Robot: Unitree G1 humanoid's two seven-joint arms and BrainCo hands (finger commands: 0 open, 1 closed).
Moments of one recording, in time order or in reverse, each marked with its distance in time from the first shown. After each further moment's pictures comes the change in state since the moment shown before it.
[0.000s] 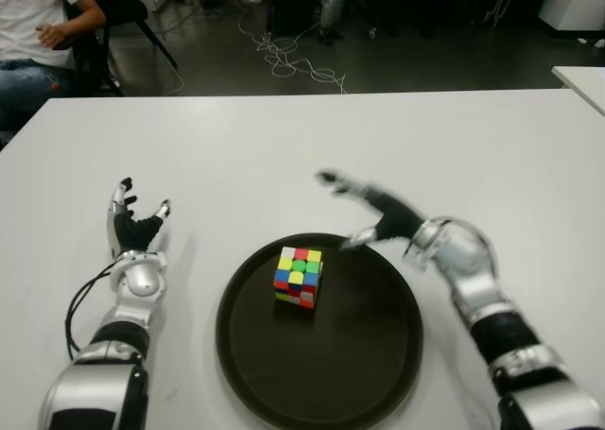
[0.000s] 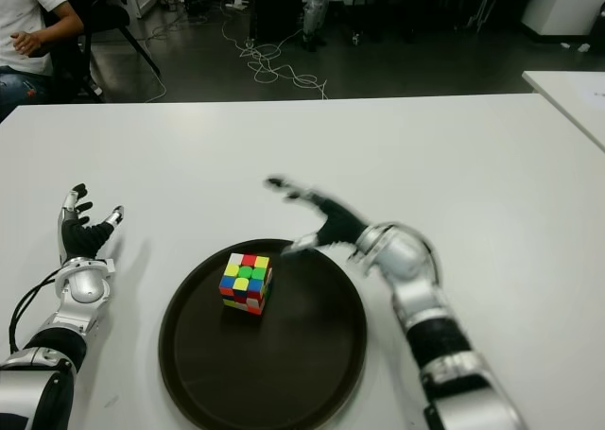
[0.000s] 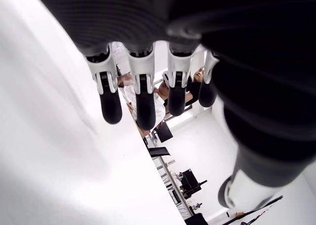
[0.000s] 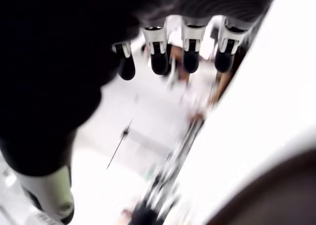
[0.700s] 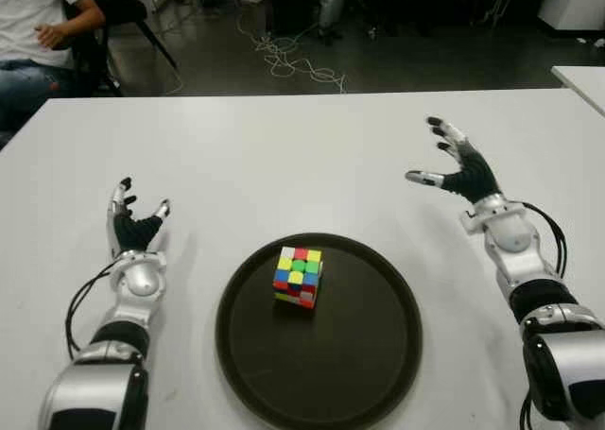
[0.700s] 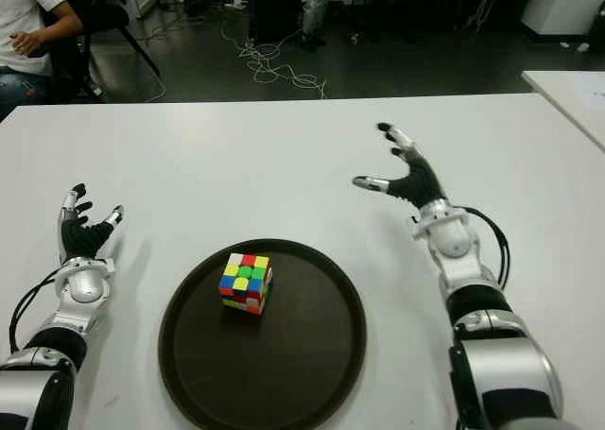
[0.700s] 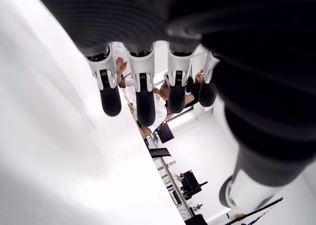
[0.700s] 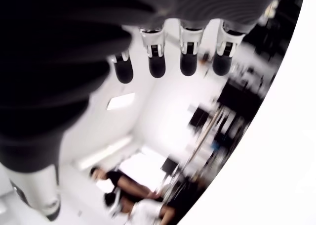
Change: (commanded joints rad) left arm 0.000 0.006 0.006 0.006 -0.004 -0.010 -0.010; right arm -0.137 -0.088 -0.100 0.430 -0.117 -0.117 -0.498
